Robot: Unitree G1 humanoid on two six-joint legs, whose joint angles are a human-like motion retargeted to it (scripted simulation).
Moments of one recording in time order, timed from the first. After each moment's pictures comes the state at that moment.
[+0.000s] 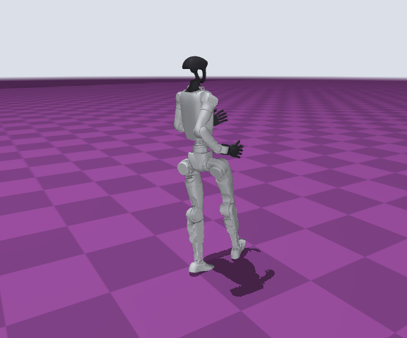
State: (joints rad) left arm 0.16 0.21 -0.14 0.11 -0.51 -0.64 -0.50; right arm 0.60 -0.22 0.14 0.21 0.24 -0.50 0.12; waist -0.38 0.08 -0.05; left_leg 0.08 -0.22 -0.16 0.12 0.08 0.19; right_leg -0.34 0.06 0.17 0.09 0.01 0.07
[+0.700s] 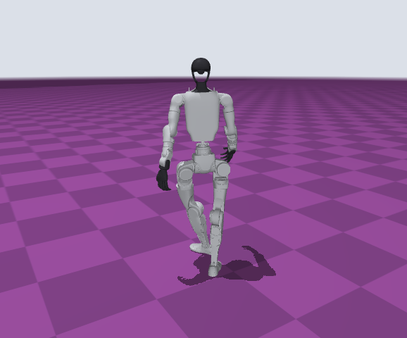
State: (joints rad) left arm 0.31 0.22 0.73 1.64 -0.06 -0.20 -0.21; right arm -0.03 -0.16 0.02 0.87 0.05 -0.24 0.22; waist -0.17 0.02 -0.01; left_leg -0.24 -0.03 0.86 0.13 -0.11 0.09; right_leg 0.12 0.07 -0.42 0.04 -0.12 -0.07
